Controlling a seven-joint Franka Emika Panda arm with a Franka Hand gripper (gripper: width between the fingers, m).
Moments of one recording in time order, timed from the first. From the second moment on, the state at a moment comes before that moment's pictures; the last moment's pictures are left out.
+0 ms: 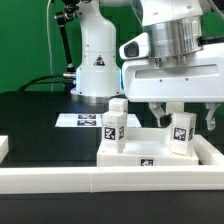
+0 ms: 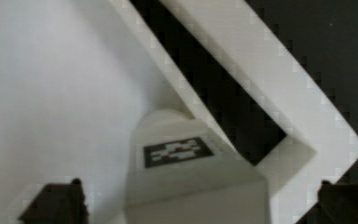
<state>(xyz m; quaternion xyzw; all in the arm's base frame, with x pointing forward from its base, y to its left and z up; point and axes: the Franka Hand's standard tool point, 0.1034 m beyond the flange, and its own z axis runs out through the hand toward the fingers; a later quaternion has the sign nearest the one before) 0.603 0.099 0.072 -0.94 0.34 0.02 0.10</state>
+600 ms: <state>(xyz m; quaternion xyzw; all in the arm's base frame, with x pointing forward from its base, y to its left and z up) 0.602 0.099 0.070 -0.96 0.27 0.01 0.09</state>
